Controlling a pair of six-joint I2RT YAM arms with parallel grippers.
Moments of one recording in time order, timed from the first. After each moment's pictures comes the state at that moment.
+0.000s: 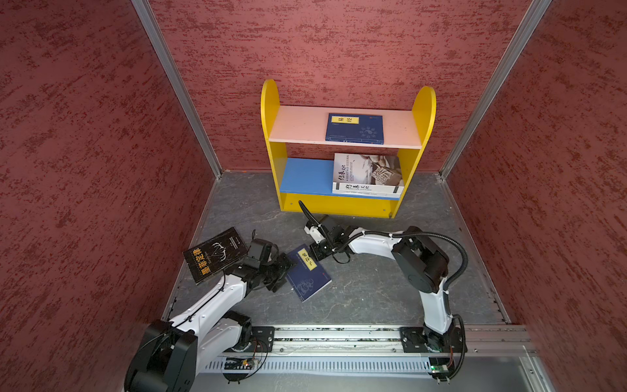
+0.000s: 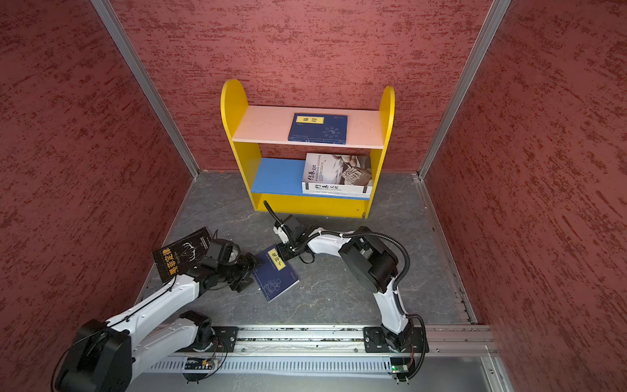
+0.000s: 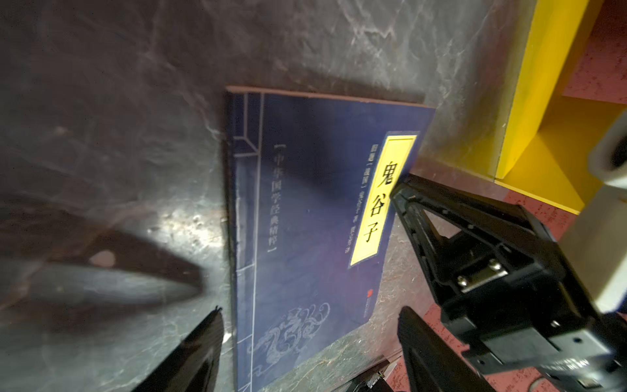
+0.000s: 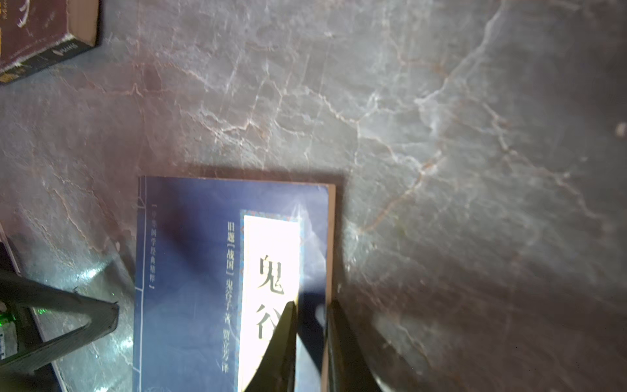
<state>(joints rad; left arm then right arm) -0.34 1.04 0.40 -0.38 0.39 -1.19 0.83 2.05 1.32 -0.27 -0.29 0.34</state>
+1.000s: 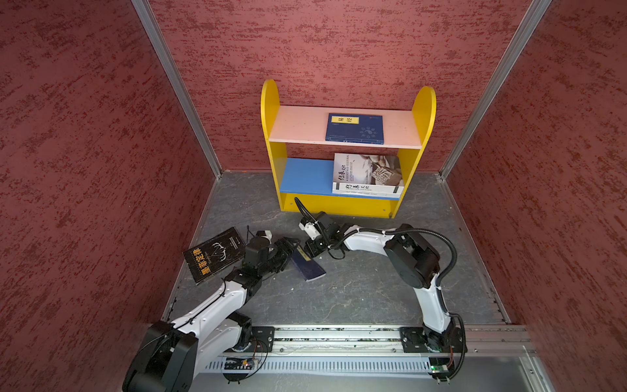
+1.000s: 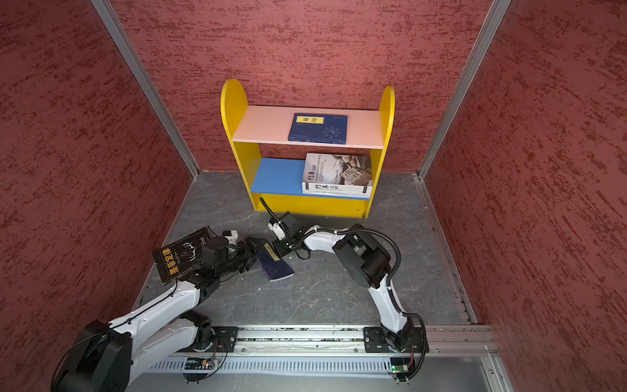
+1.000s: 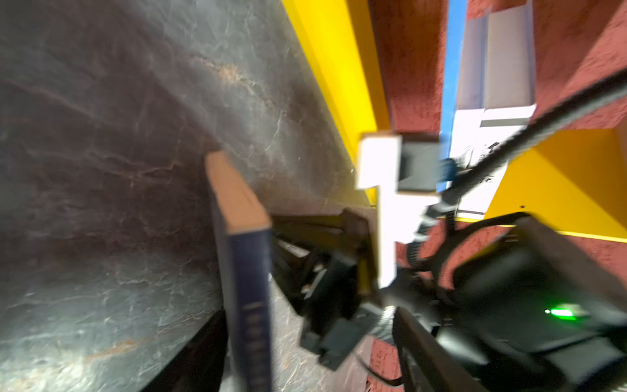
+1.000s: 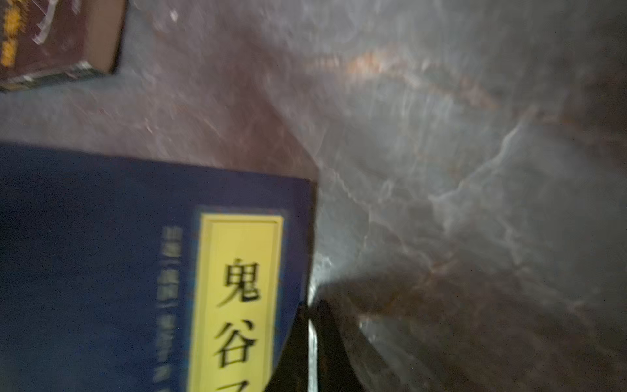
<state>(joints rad) -0.35 0.99 0.30 0.18 0.30 -1.24 0.83 2.14 1.40 -0.22 -0.32 0.25</state>
